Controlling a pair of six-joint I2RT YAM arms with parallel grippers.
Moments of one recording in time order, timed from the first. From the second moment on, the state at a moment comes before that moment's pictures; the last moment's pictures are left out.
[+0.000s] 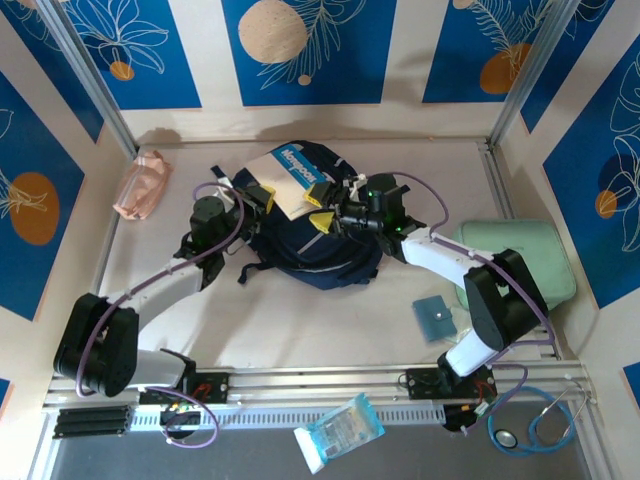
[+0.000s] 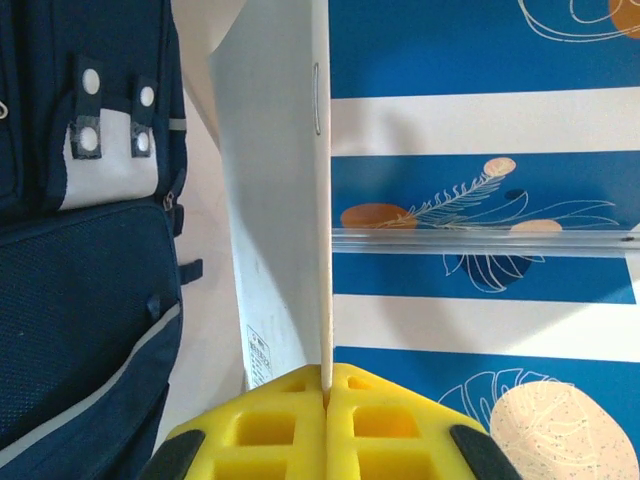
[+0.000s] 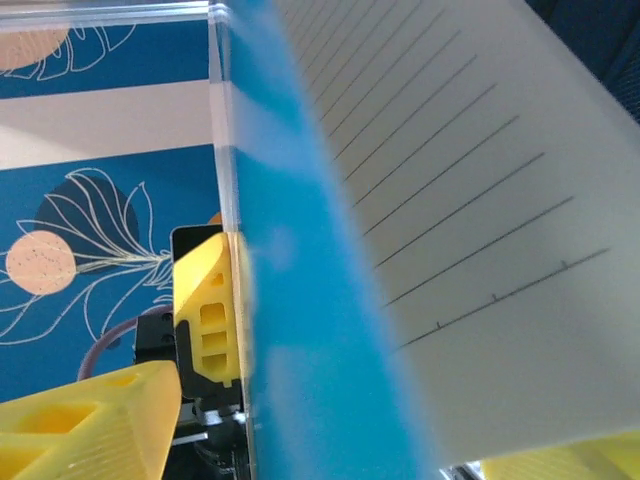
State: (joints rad) left arm -0.40 1.34 0.70 0.55 0.21 -1.50; right arm 0.52 1.58 0.96 0.36 -0.62 1.47
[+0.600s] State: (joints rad) left arm -0.40 1.34 0.70 0.51 0.19 -1.48; right arm 0.53 1.61 1.02 0.35 -0.55 1.44
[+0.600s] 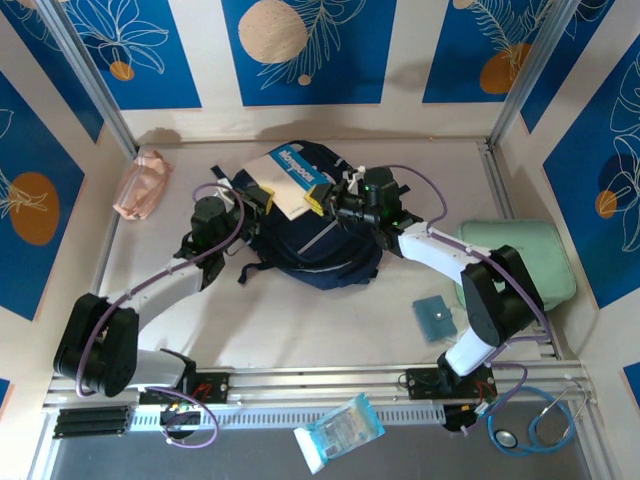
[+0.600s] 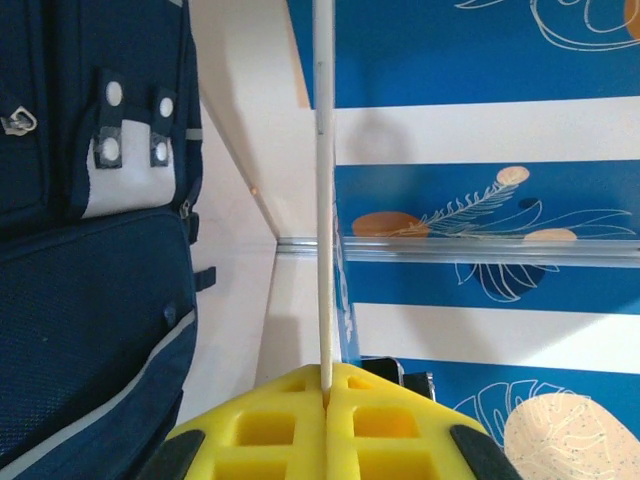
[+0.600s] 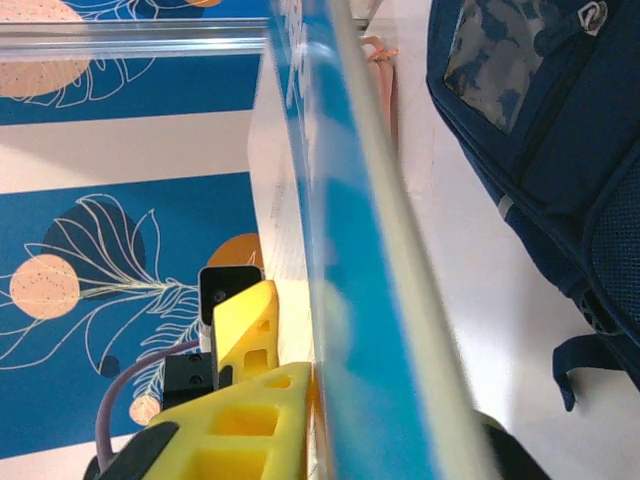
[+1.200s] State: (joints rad) left arm -0.57 1.42 1.11 -0.23 0.12 -0.77; right arm 0.37 1.39 1.03 -0.12 -0.41 1.06
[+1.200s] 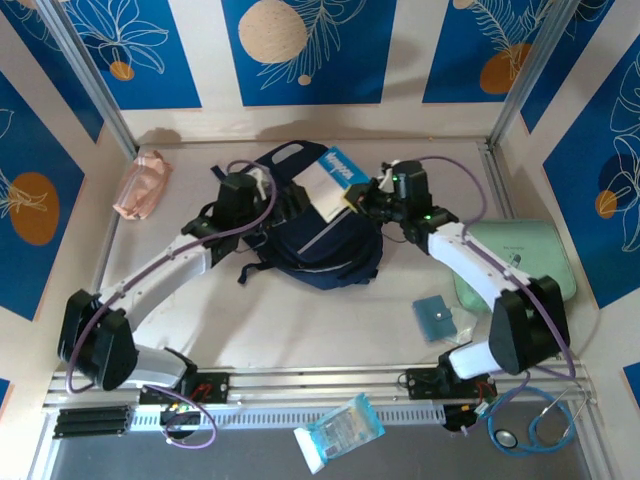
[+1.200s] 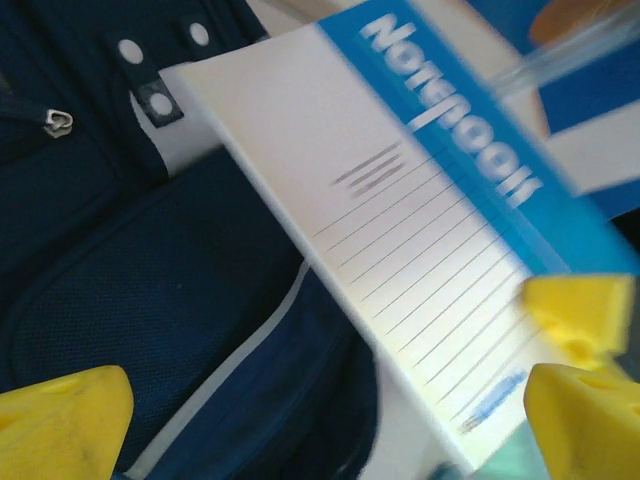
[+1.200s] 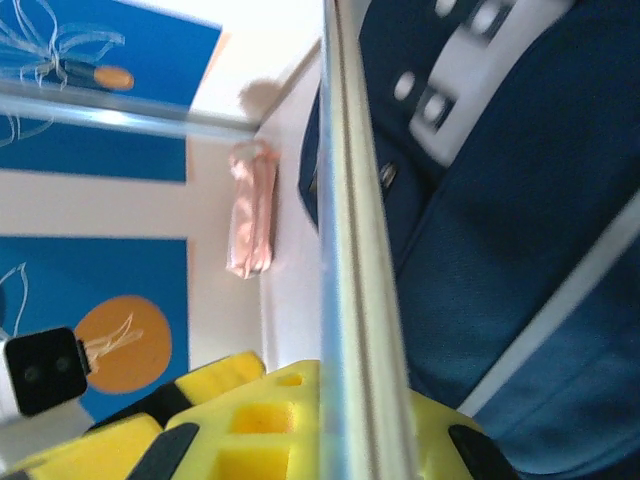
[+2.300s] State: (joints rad) left arm -0.92 2.27 2.01 -1.03 -0.39 -0.18; right arm 0.01 1.07 0.92 -0.53 -0.21 0.91
